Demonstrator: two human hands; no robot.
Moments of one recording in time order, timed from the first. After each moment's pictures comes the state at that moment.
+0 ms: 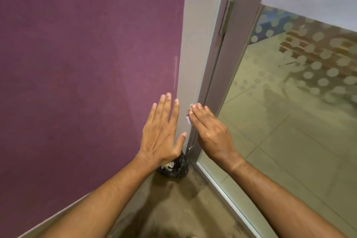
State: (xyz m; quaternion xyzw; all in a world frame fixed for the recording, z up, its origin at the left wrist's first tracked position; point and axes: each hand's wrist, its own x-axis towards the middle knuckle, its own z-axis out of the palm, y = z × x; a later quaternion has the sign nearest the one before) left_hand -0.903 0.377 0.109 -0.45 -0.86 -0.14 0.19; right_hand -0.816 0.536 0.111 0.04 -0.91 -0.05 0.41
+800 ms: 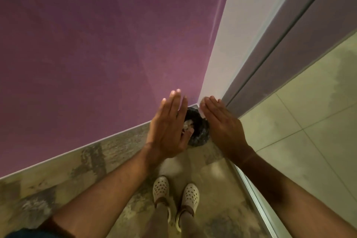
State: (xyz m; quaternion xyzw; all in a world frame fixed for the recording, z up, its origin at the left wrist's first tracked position) left_hand -0.983 0.425 -0.057 -0.36 -0.93 -0.03 0.01; right_hand -0.926 0.612 -0.068 0.09 -0.97 0.09 0.20
